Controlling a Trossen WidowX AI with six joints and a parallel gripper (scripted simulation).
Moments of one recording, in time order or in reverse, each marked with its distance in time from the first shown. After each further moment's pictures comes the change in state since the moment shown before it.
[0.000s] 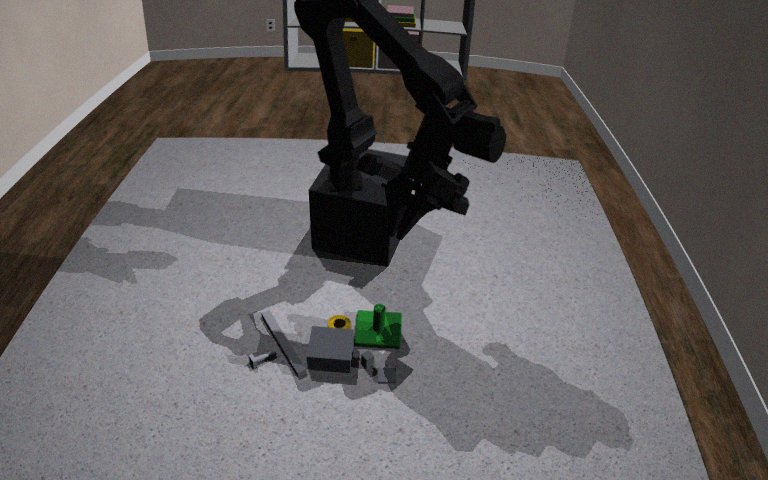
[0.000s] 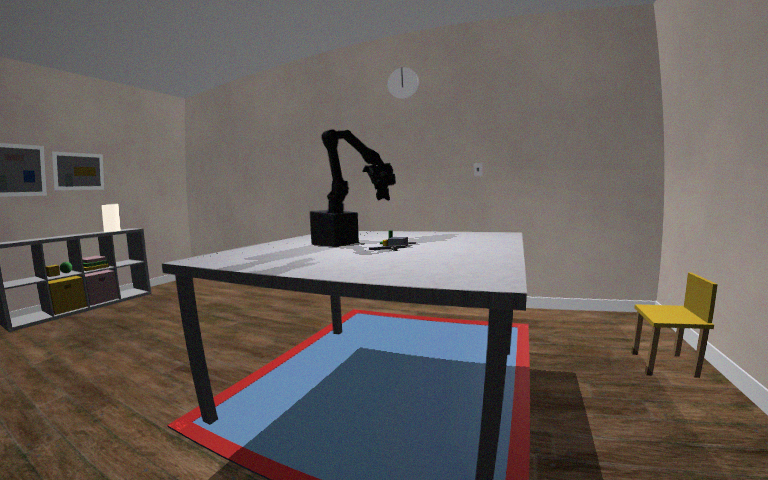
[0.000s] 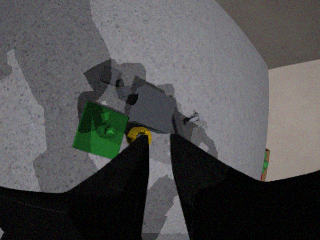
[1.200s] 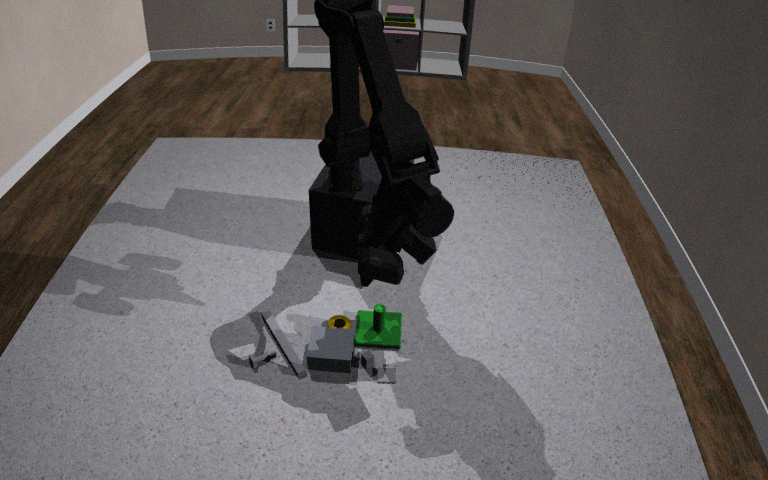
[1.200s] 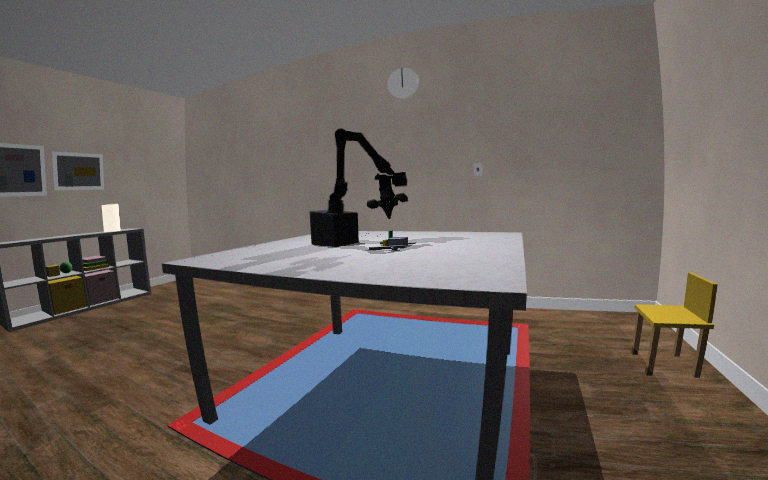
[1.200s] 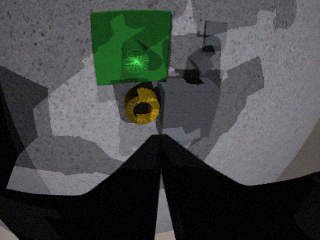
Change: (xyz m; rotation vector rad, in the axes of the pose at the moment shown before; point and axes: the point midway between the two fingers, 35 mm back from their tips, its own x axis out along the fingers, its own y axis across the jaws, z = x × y) arm 0.094 0.001 -0.031 -1.156 0.134 0.430
